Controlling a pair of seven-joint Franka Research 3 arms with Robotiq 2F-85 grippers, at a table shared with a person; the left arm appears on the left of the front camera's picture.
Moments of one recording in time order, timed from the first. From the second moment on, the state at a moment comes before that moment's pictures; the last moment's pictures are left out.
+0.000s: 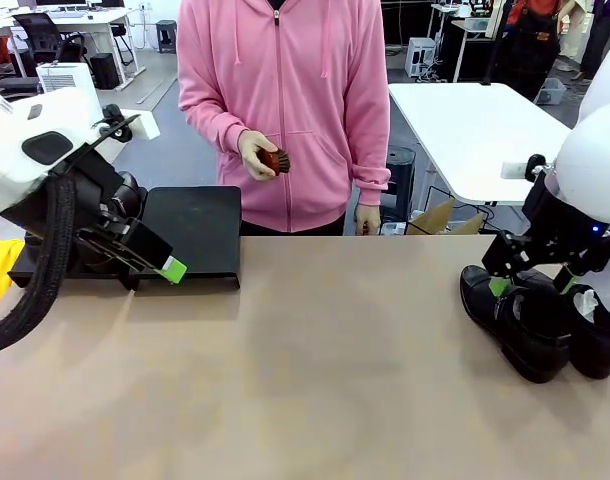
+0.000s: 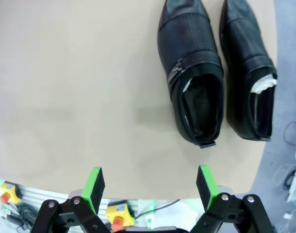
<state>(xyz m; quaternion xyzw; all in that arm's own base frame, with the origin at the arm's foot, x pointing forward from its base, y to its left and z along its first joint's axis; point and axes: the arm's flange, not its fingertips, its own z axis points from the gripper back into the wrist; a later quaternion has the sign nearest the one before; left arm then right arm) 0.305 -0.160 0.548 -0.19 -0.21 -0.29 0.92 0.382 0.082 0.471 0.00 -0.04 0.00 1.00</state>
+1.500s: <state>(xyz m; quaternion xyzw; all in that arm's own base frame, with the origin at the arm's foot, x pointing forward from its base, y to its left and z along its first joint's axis) 0.305 -0.160 0.548 -0.19 -0.21 -0.29 0.92 0.438 -0.020 0.381 0.02 -0.06 0.03 1.00</state>
